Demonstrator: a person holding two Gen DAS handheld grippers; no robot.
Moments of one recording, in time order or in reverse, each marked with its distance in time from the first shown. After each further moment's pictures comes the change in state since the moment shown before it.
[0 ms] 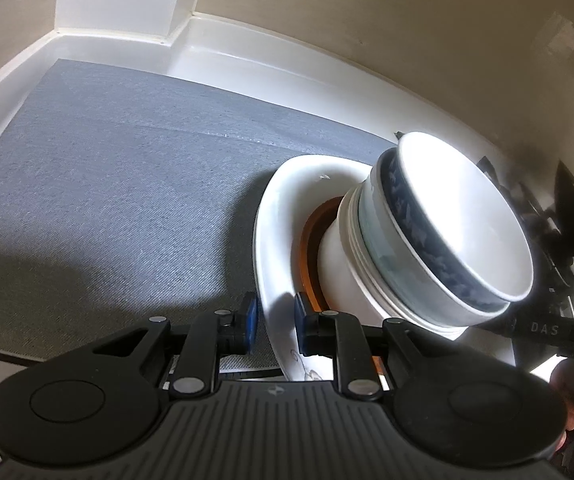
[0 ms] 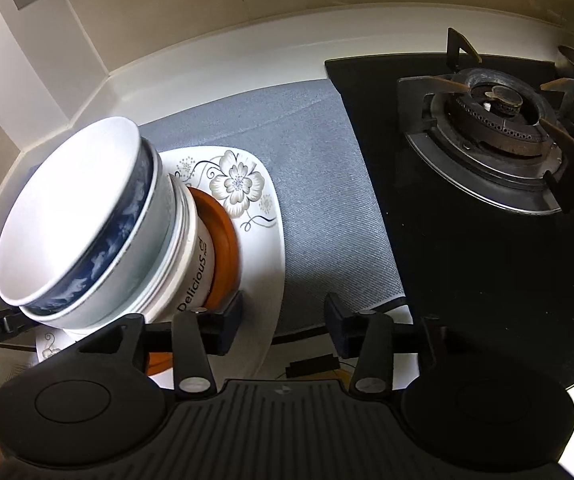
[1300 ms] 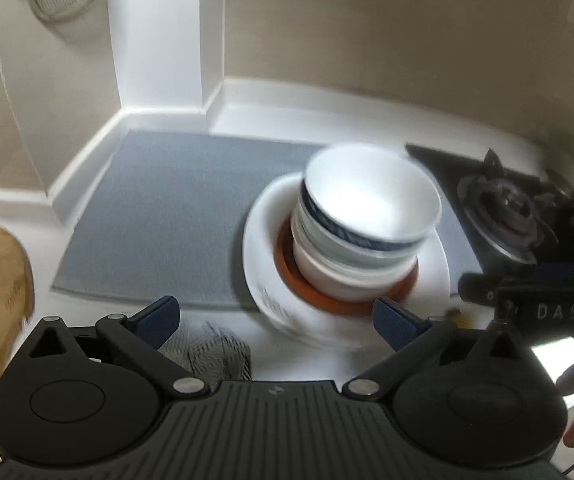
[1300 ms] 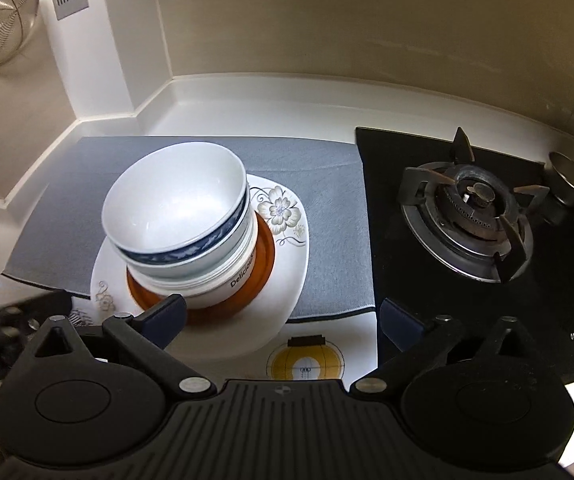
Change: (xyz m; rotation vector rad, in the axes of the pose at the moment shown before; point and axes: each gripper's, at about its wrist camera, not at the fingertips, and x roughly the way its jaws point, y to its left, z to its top) left arm -0.099 -0.106 -0.046 0.077 -0.091 0.296; right arm -0.093 0.037 -0.013 -0.248 -0.081 -0.044
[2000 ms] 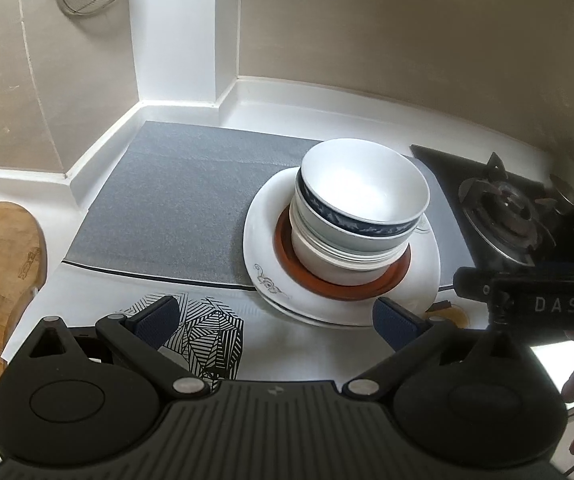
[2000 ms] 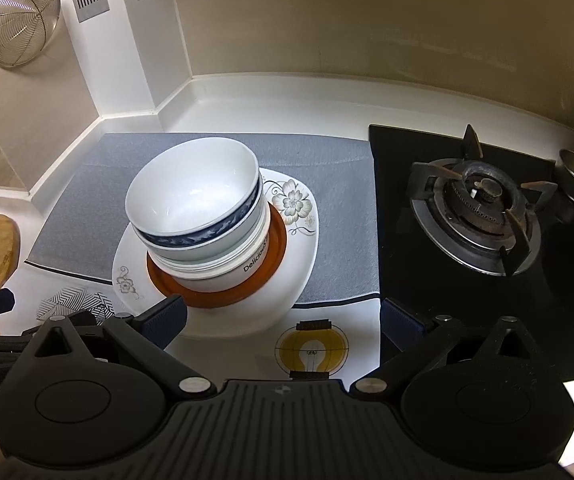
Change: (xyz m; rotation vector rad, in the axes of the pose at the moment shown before) left arm -0.021 -0.010 -0.015 -0.042 -0.019 0.043; right arm -0.016 -0.006 -0.005 -0.018 0.007 0.055
